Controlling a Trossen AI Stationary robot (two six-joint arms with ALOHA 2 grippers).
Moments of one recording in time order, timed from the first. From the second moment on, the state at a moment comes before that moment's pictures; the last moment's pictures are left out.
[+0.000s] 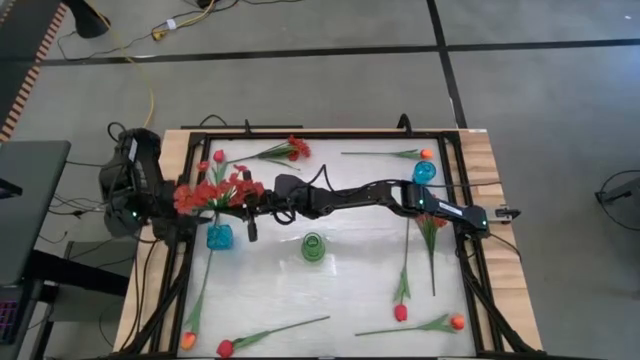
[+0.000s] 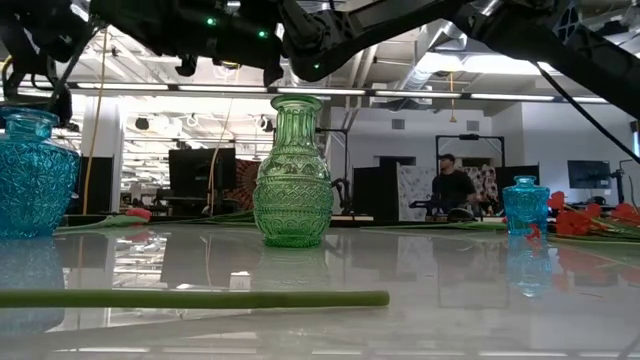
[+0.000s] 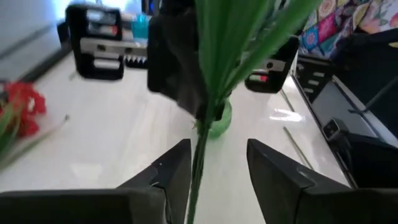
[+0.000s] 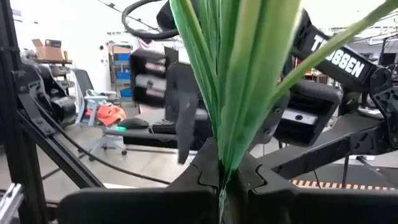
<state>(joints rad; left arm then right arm) -1.21 0.33 0.77 -1.26 -1.02 -0.98 -0.03 2.52 2.16 0.58 -0.21 0.04</state>
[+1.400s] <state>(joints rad) -1.19 0.33 0.84 -1.52 -0.86 -1.28 -0.01 2.52 2.15 0.46 -0.21 0.02</state>
